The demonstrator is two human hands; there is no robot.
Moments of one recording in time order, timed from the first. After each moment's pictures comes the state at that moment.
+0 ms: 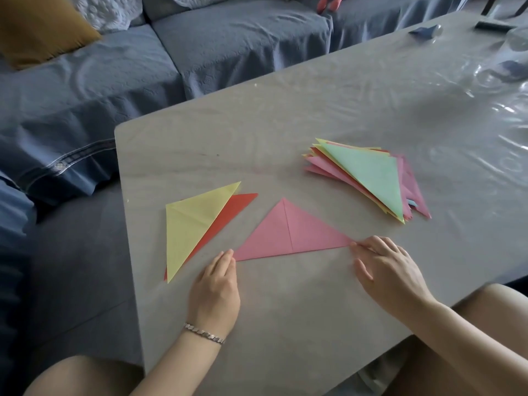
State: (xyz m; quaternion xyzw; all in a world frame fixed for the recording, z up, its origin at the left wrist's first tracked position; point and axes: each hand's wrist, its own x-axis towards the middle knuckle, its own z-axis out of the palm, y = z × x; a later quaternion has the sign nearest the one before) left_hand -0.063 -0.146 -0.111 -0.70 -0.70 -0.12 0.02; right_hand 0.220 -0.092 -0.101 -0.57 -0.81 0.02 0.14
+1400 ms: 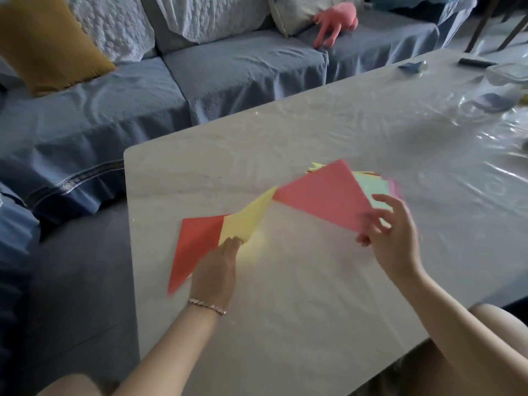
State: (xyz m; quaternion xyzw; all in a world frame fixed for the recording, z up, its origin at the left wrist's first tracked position) left_hand -0.069 -0.099 -0.077 -0.73 -0.64 -0.22 0.08; right_hand 0.197 -0.041 -0.040 -0.56 -0.50 0.38 0.53
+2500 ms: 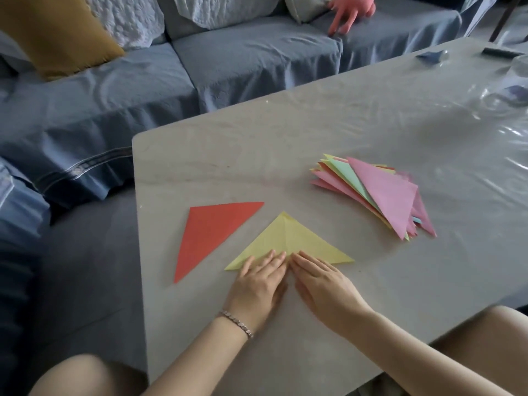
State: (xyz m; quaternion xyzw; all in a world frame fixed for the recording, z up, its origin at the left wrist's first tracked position) left_hand -0.030 -0.121 -0.112 -0.82 -0.57 -0.11 -0.04; right_hand 0.139 -0.095 -0.110 -0.43 -0.88 0.12 0.13
